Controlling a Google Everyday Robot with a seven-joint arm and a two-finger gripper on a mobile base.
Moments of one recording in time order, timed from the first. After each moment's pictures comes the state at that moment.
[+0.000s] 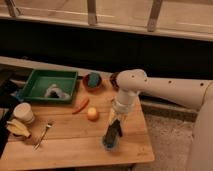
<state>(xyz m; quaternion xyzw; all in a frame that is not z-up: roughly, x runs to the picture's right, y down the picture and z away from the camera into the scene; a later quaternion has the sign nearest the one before) 0.071 0.168 0.737 -0.40 0.22 0.61 0.64</state>
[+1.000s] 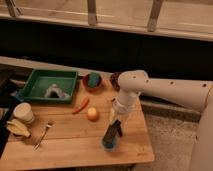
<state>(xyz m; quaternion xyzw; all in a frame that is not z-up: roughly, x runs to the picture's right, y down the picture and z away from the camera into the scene) 0.074 0.164 0.731 -0.39 0.21 0.63 0.63</state>
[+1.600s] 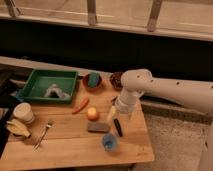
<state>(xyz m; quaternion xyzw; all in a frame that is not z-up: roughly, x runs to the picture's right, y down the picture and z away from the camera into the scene) 0.076 0.156 0.723 -0.39 0.19 0.64 0.63</state>
